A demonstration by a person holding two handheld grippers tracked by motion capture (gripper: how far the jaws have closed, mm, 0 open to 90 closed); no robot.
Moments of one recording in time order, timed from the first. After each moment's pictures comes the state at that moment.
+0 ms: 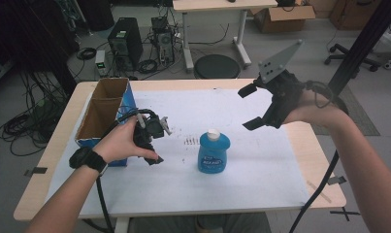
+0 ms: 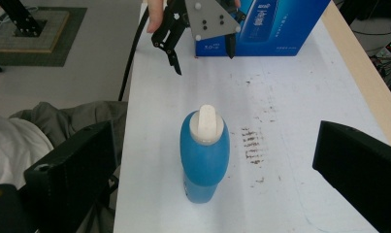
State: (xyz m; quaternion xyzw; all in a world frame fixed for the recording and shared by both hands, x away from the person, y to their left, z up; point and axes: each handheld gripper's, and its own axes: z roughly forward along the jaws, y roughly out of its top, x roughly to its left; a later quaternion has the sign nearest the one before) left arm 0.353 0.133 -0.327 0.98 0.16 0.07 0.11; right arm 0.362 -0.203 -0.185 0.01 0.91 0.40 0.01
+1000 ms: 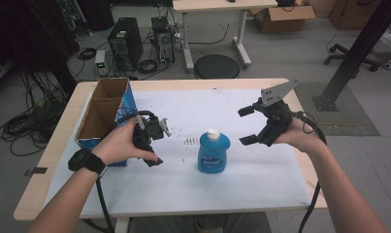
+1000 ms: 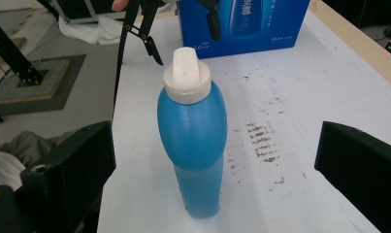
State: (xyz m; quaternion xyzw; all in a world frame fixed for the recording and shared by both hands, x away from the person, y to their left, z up) left arm 0.350 0.134 -0.328 0.98 0.15 0.07 0.11; right arm 0.373 -0.225 -0.283 0.06 0.87 0.48 -0.02
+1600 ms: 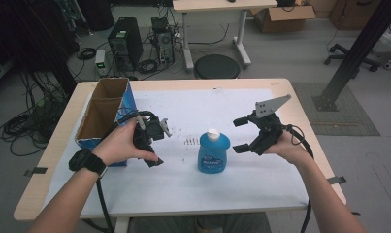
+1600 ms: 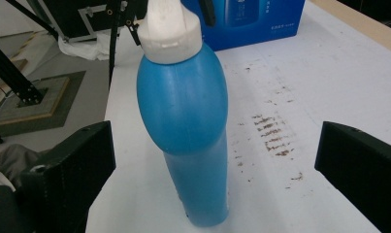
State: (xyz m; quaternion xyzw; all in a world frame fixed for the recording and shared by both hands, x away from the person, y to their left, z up) left arm 0.349 0.133 -0.329 0.98 0.15 0.06 0.11; right arm 0.373 -0.219 -0.334 0.10 0.86 0.51 -0.03
